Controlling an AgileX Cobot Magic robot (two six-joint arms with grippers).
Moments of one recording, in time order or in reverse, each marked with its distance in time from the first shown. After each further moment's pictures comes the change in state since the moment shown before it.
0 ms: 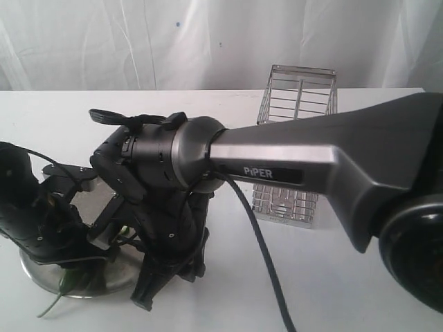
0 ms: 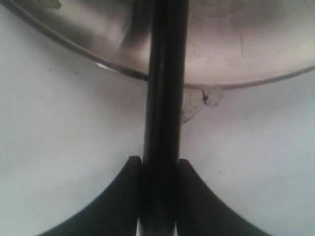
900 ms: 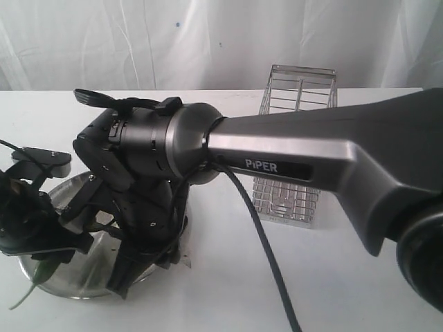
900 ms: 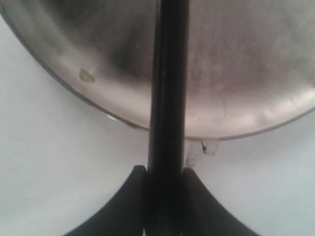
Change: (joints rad) left arm 0.075 -0.169 0.023 0.019 0.084 0.041; right arm 0.022 -0.008 -0.042 0.007 -0.059 -0.011
